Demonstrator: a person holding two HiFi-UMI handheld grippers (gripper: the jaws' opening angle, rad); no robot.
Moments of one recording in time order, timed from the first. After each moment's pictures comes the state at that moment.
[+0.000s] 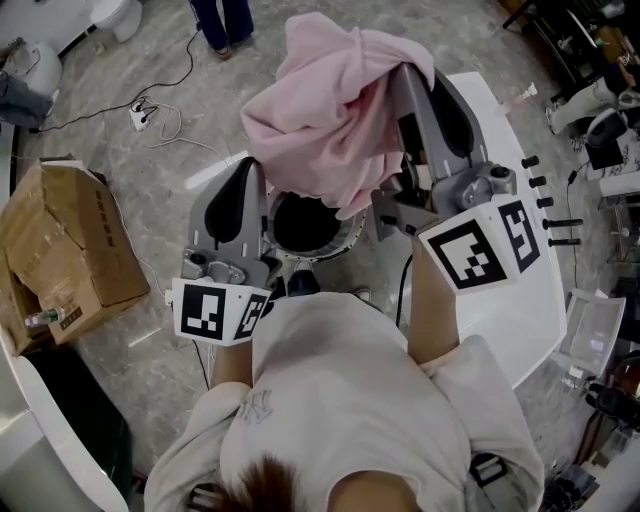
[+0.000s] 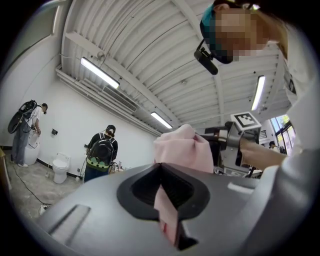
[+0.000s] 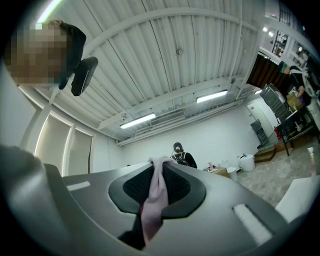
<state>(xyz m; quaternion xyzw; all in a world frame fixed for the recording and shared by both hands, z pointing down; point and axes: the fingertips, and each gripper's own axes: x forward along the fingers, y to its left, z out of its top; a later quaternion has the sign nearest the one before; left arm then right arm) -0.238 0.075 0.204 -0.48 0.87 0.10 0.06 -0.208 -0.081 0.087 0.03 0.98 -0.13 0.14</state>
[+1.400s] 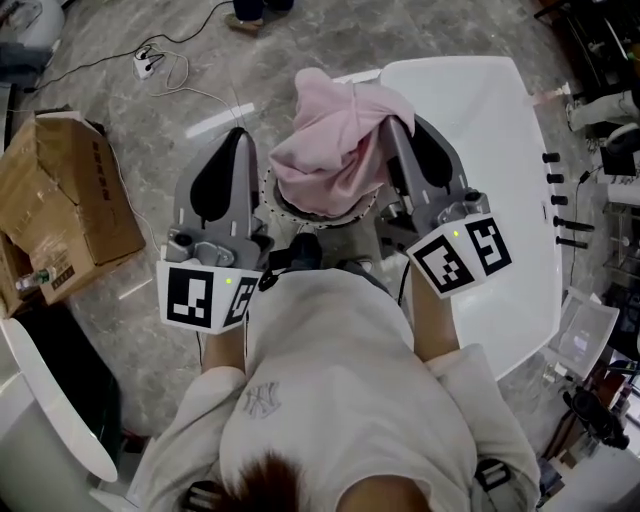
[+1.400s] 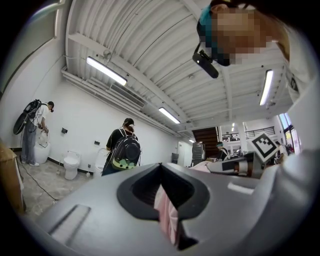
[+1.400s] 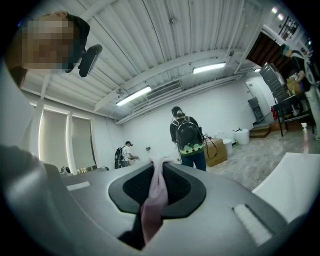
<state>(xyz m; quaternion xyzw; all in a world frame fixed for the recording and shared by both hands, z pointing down) -0.273 0.118 0.237 -0.44 0.89 0.09 0.03 -0.223 -0.042 0.231 0.05 0.99 -0.16 -0.01</state>
